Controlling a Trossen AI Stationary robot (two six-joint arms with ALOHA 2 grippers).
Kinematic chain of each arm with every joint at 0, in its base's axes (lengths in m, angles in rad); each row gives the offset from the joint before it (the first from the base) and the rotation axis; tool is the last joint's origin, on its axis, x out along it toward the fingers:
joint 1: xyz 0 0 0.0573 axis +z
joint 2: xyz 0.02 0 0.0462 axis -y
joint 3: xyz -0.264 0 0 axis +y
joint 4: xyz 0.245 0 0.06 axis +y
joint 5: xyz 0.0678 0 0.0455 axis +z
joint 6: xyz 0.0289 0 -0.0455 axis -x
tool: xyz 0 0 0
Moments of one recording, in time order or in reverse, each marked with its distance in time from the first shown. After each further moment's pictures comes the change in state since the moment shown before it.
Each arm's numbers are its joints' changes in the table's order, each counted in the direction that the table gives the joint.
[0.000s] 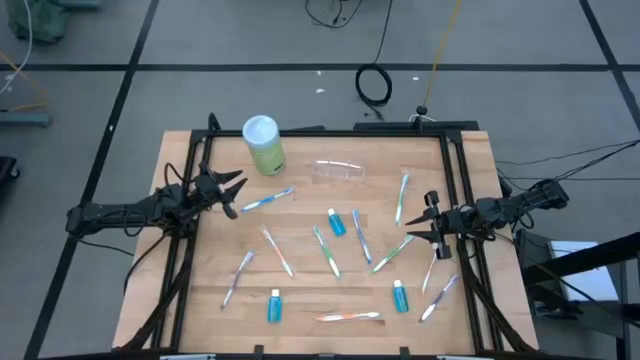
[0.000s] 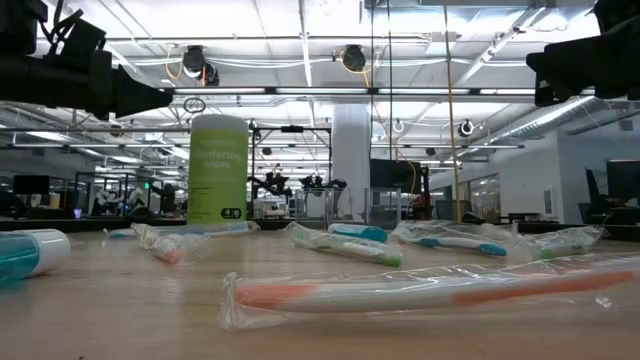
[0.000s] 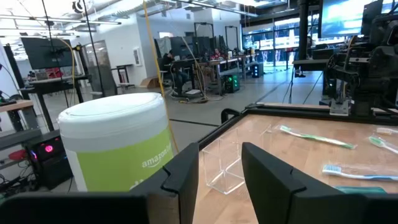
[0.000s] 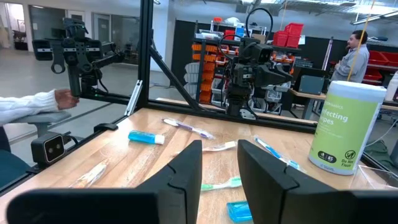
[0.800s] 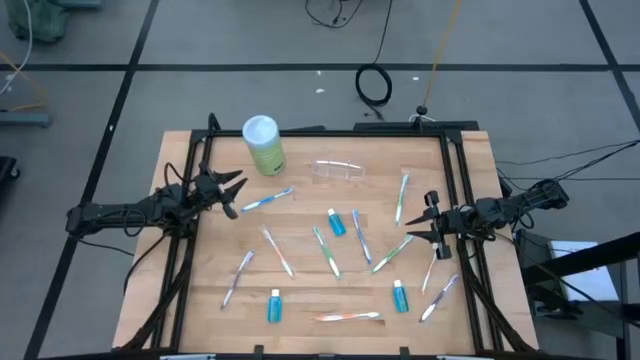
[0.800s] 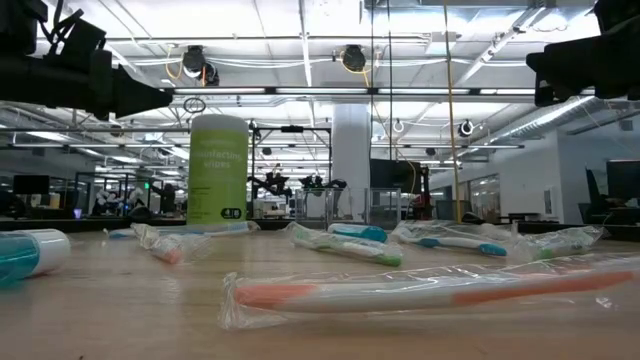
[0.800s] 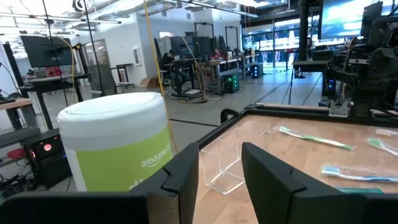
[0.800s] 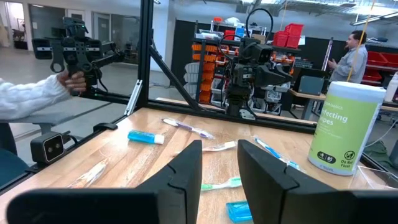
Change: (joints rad) left arm 0.000 0.000 0.000 -0.001 0.000 0.017; right arm 0.000 0.000 0.000 0.000 0.000 0.005
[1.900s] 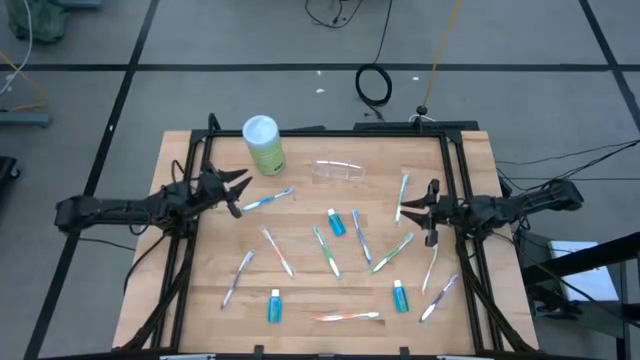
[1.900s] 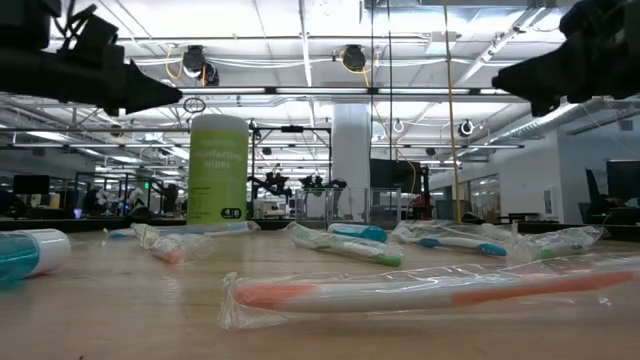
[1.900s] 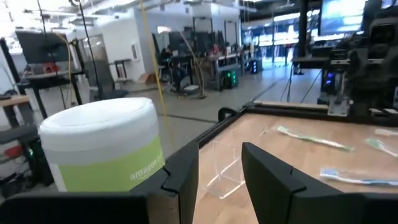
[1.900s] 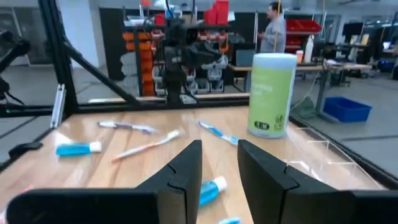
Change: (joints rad) left arm 0.012 -0.252 -0.057 -0.158 -0.011 0.012; right arm -0.101 -0.205 -0.054 -0.071 -0.208 -0.147
